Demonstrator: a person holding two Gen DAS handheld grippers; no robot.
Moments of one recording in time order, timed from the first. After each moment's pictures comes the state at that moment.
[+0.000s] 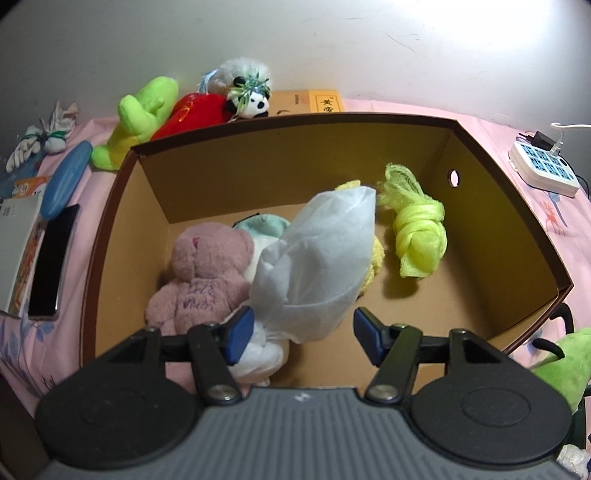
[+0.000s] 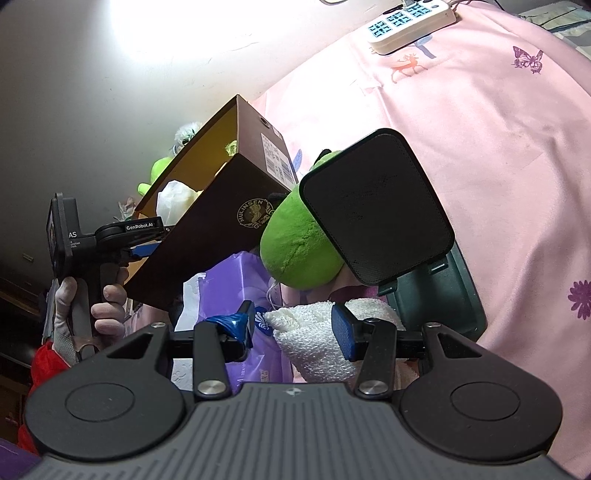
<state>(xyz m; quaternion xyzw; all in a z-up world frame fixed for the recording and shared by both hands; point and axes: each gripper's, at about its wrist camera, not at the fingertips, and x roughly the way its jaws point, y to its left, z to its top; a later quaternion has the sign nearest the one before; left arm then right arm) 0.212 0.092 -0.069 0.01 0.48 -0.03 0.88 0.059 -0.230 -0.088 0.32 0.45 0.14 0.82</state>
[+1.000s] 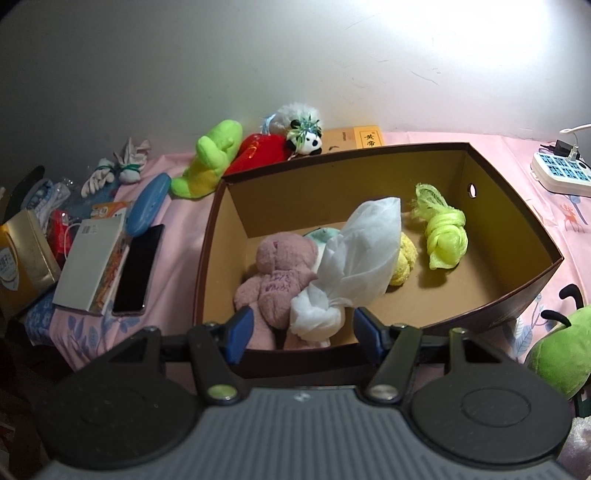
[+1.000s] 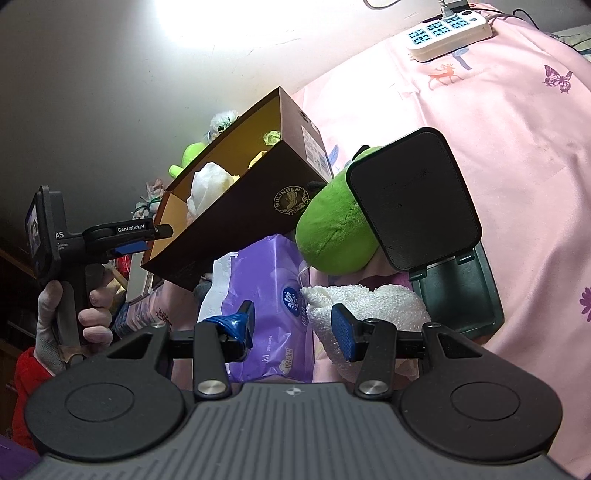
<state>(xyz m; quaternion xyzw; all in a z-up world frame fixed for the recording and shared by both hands) 0.137 0.094 -0.021 0.07 0.42 0.06 0.90 0.045 -0.221 -0.072 0.29 0.44 0.19 0.83</state>
